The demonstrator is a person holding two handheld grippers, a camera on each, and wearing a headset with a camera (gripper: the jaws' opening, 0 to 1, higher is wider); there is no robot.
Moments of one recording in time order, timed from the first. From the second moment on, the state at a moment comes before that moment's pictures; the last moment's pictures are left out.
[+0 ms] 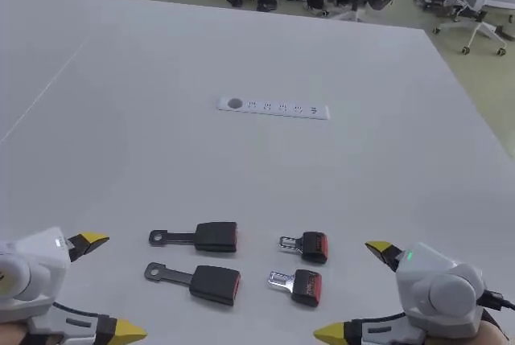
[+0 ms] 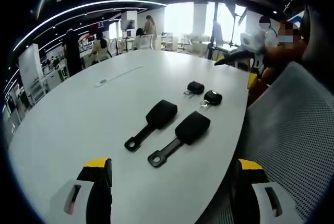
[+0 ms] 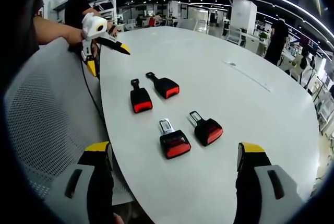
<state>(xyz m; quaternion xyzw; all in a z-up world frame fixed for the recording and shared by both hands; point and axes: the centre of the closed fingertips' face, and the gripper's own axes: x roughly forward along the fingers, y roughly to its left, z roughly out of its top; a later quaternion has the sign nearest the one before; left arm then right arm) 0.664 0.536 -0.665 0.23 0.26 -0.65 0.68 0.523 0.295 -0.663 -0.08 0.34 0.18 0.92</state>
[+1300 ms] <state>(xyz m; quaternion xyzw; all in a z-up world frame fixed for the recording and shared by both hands) 0.665 0.532 -0.663 0.24 0.26 -0.65 0.67 0.524 0.301 -0.668 -0.08 0.34 0.19 0.92</state>
